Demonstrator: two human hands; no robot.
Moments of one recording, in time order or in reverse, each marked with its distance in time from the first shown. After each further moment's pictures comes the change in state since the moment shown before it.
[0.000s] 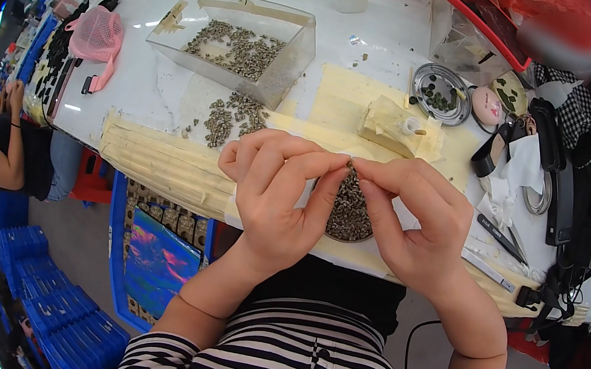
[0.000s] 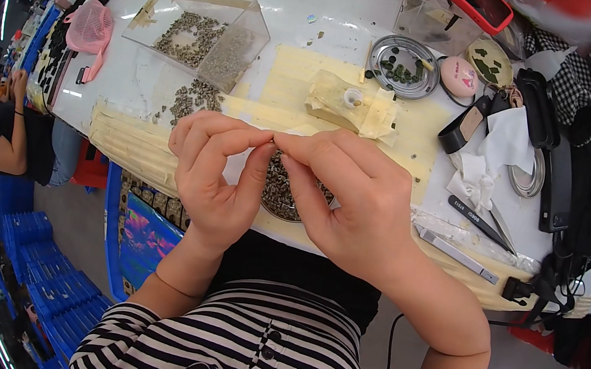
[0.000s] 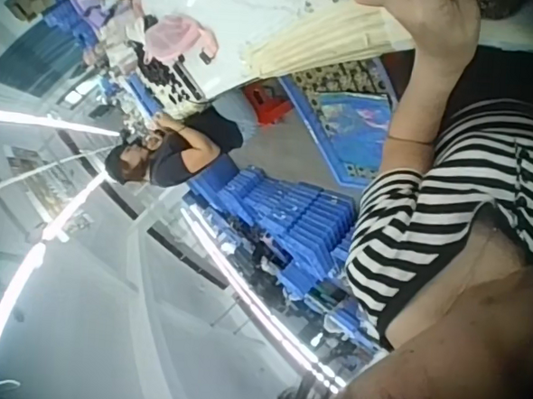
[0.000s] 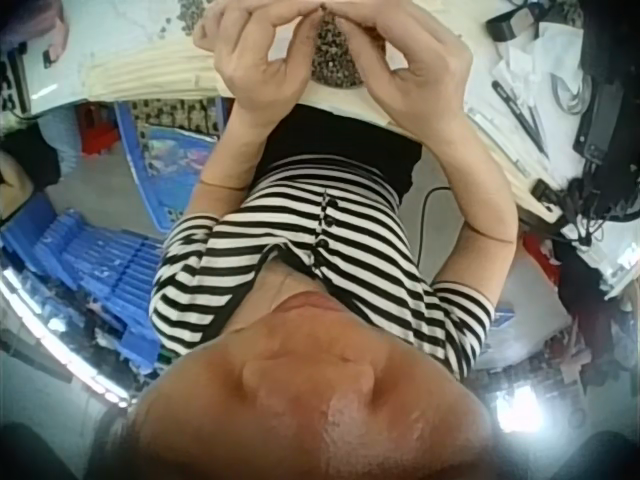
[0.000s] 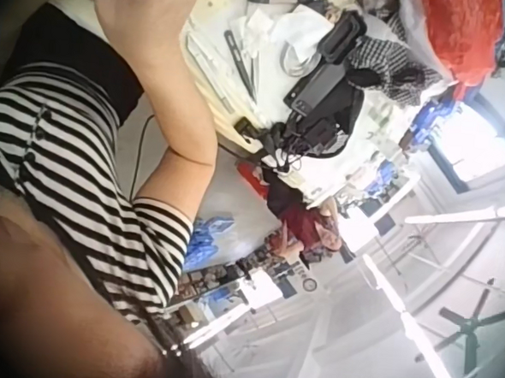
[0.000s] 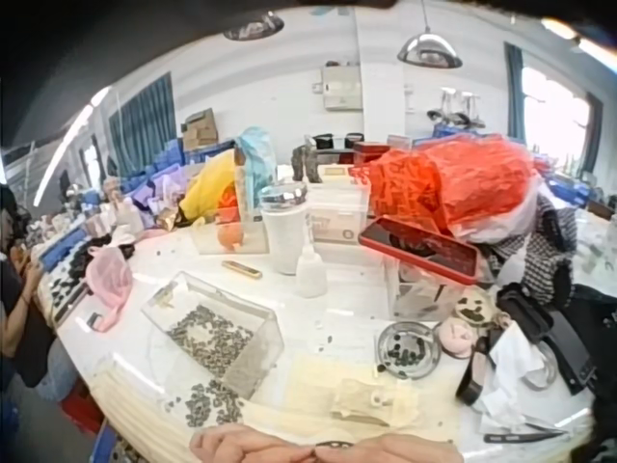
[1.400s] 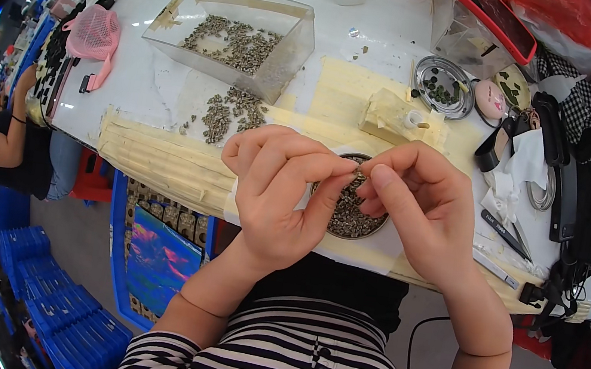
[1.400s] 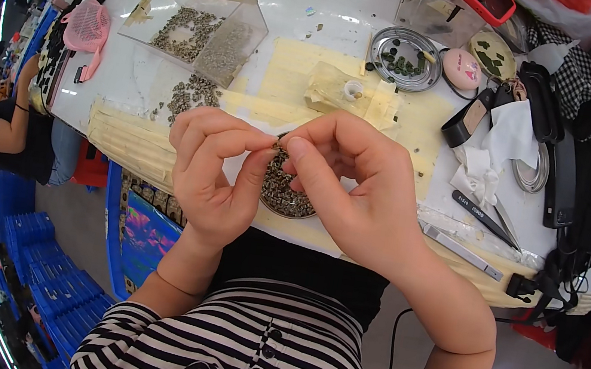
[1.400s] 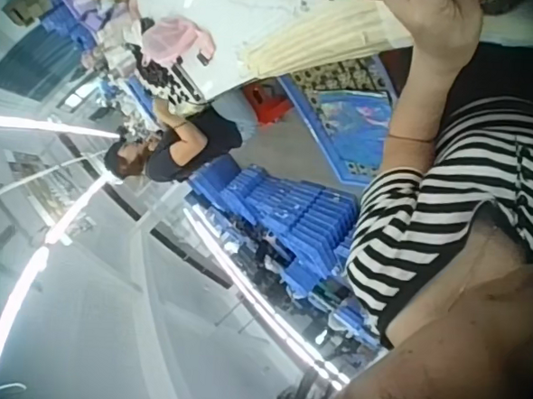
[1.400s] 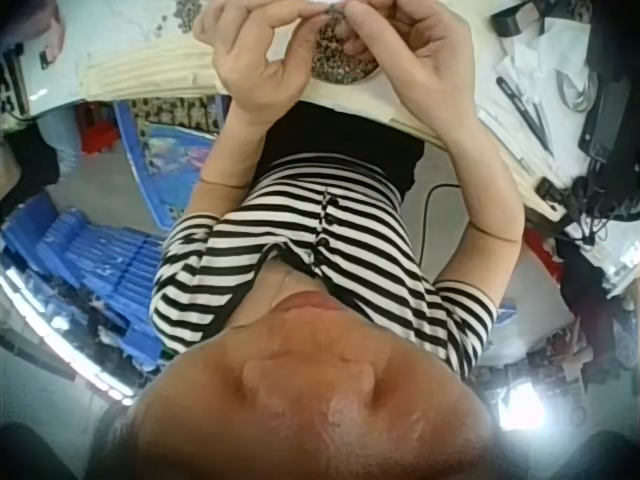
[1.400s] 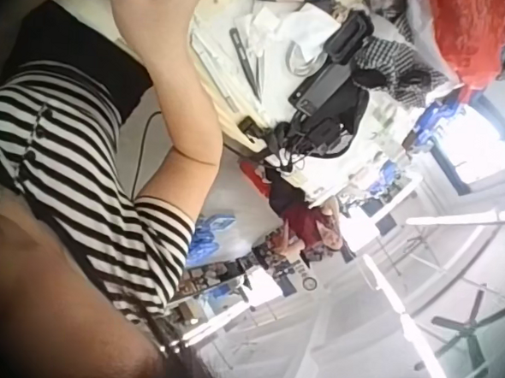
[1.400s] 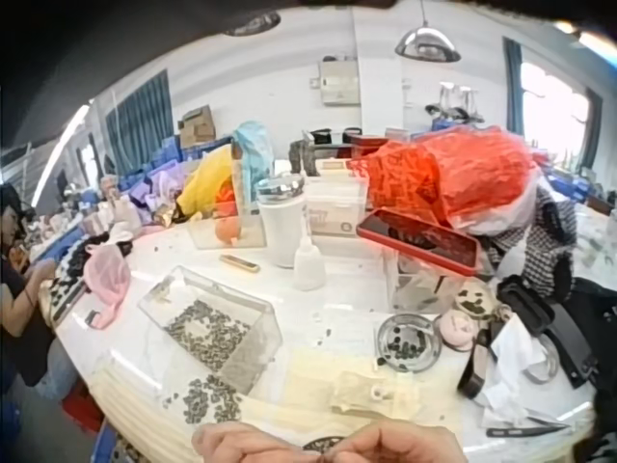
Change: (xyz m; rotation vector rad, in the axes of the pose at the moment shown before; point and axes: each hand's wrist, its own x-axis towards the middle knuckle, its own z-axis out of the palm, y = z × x) left_hand 0.001 -0.001 -0.003 -0.081 -0.039 0.030; right_hand 0.000 -0.007 -0.006 0.628 -0.091 0.624
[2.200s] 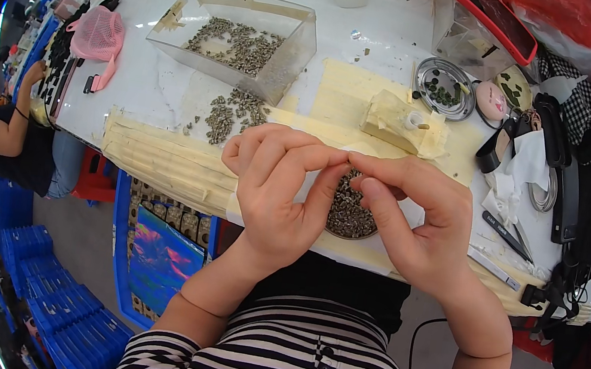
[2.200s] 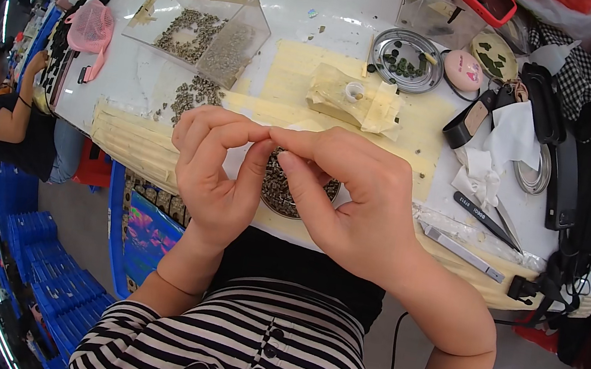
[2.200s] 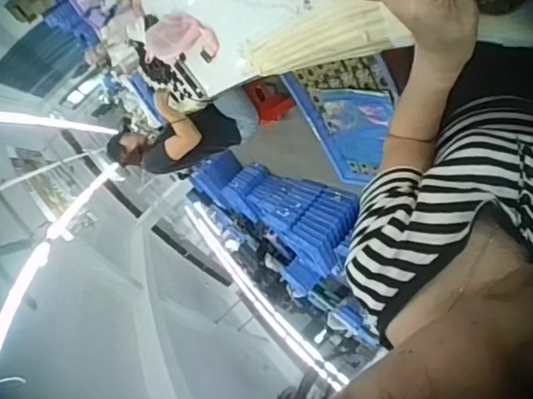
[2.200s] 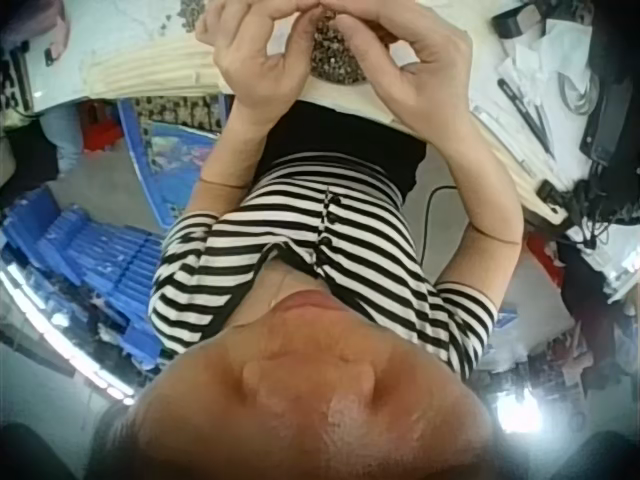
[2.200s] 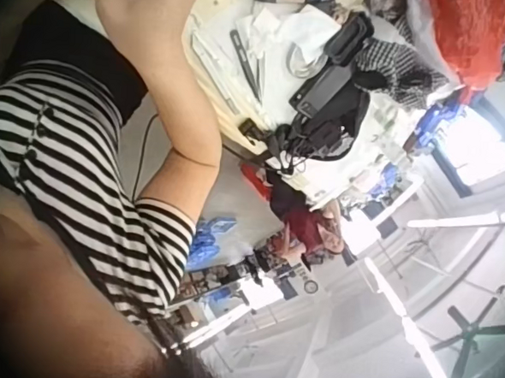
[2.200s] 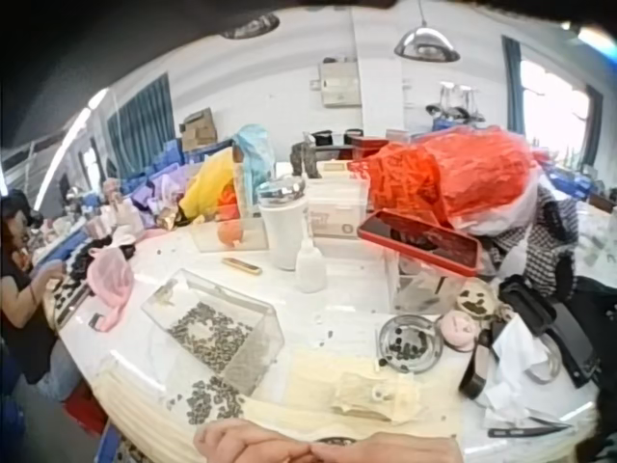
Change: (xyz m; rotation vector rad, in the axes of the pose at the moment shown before) left_hand -0.002 -0.001 0.002 0.047 0.005 -0.061; right_hand 0.000 0.006 -0.002 -0.466 0.004 -0.398
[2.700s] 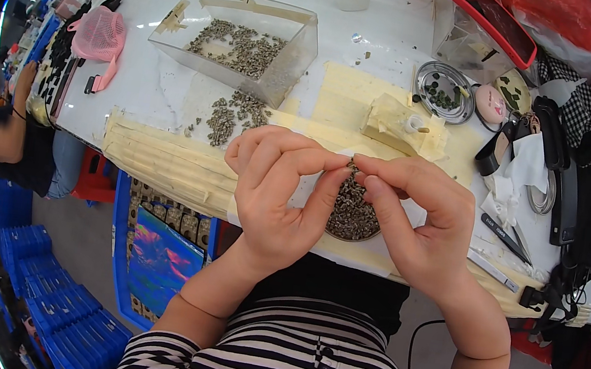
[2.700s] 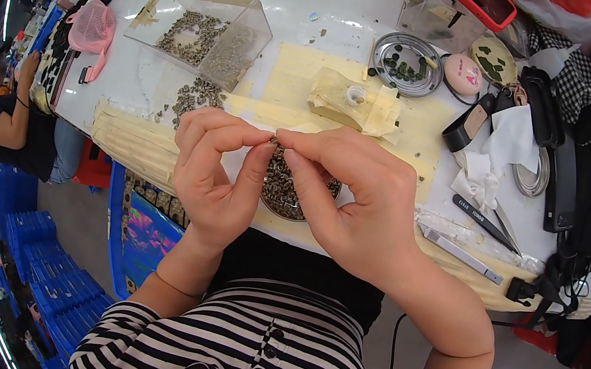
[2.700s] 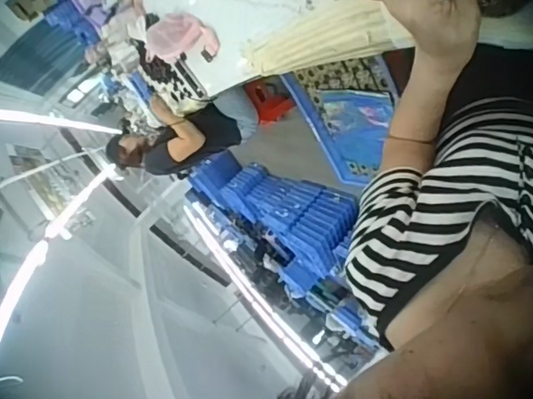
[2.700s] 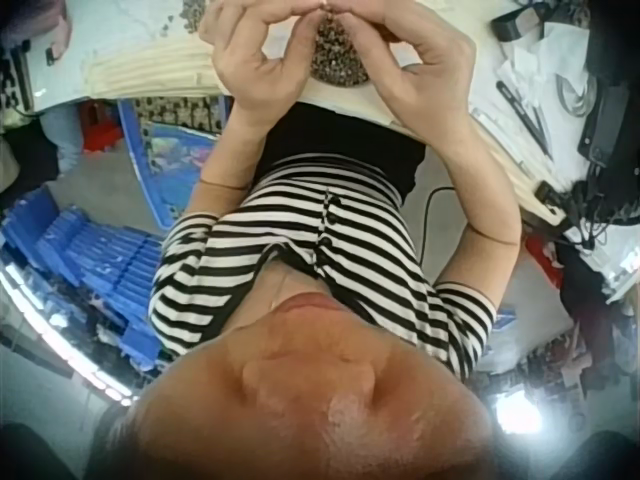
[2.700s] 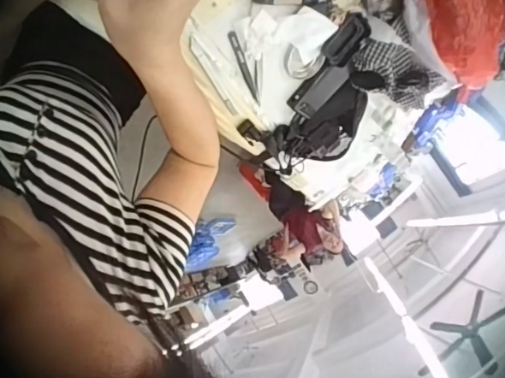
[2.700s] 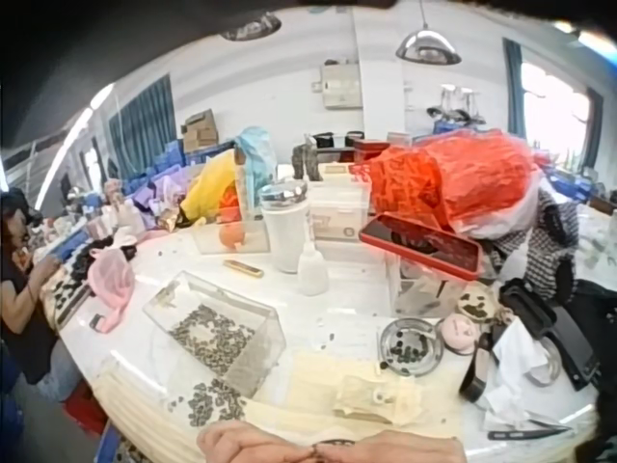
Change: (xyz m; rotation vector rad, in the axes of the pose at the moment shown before) left_hand -0.001 -0.002 -0.001 -0.066 0.026 0.002; right_hand 0.001 0.000 0.004 -0.009 0.083 -0.015
